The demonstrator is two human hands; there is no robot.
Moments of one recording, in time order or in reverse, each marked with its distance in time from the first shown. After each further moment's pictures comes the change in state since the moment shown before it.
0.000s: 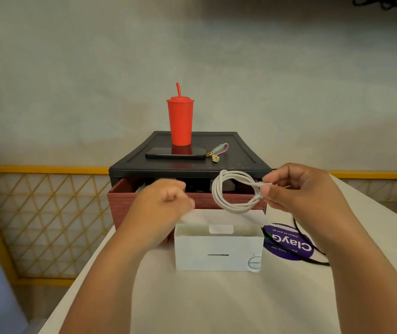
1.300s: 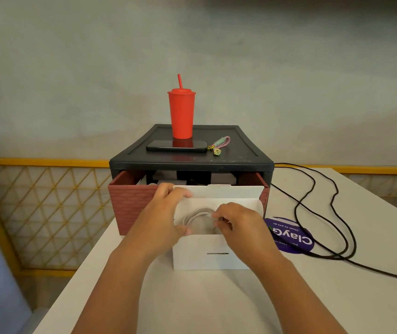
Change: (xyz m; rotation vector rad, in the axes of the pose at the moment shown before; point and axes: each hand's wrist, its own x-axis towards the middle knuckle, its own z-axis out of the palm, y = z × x) left_hand 0.020 -0.060 0.014 0.417 -0.053 0.209; right_hand -0.003 0.076 0.072 -0.621 -0.227 -0.340
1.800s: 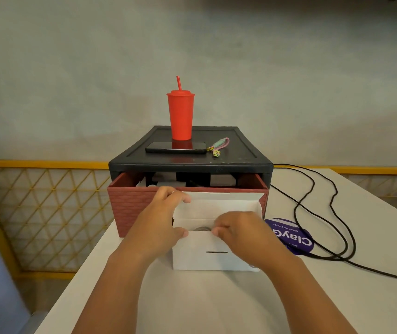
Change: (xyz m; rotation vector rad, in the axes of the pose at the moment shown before) left_hand 0.001 -0.004 0.003 0.029 -0.008 -0.032; right_hand 0.002 0.003 -0.011 -0.040 -0.286 0.104
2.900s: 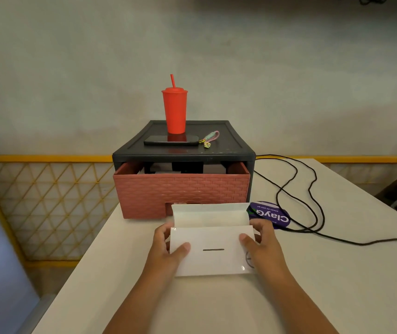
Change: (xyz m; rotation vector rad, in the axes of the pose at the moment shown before) left_hand -0.083 -0.011 0.062 -0.827 0.038 -0.344; right_hand -0.085 0.029 0.036 0.867 0.351 0.464
